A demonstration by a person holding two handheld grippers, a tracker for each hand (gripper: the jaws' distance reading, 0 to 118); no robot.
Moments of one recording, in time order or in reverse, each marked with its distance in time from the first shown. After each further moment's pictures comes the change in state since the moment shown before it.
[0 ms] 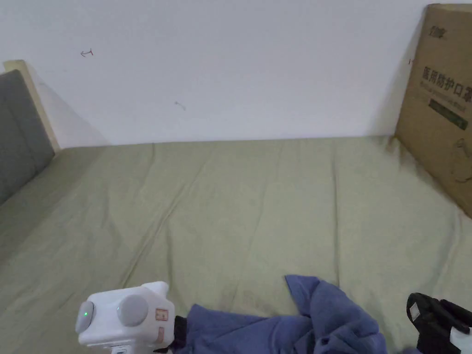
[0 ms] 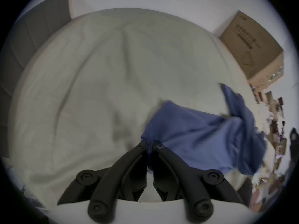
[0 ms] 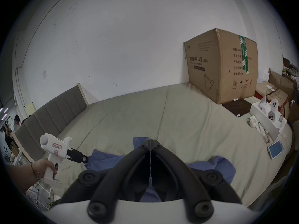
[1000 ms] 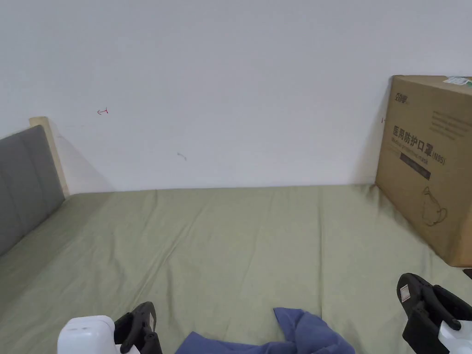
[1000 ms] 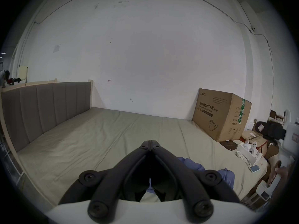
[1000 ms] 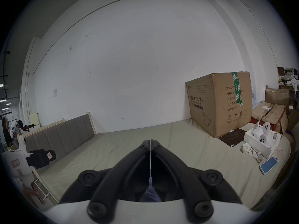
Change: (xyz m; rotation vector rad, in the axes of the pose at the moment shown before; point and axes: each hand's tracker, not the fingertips) left arm 0.093 -0.161 0.226 0.995 0.078 -0.095; right arm -0.025 0.025 0.106 0.368 0.034 0.033
